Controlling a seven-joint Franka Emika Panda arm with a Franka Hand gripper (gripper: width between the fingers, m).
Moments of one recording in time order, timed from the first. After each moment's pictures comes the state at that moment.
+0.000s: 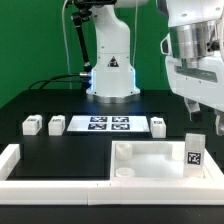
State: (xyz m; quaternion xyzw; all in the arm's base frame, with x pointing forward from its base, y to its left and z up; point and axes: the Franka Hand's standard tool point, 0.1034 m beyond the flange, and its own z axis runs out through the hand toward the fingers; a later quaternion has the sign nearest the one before) arm 0.607 0.140 0.102 -0.79 0.60 0.03 0.09
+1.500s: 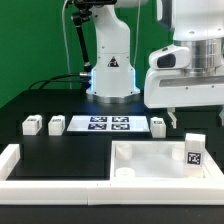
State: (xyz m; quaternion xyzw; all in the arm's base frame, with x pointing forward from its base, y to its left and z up) arm 0.519 0.150 0.070 -1.00 0.04 0.01 0.04
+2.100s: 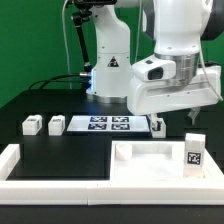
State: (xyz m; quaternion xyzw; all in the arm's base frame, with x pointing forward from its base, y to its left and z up) arm 0.435 0.117 0.035 -0.99 -0.14 0.02 0.02
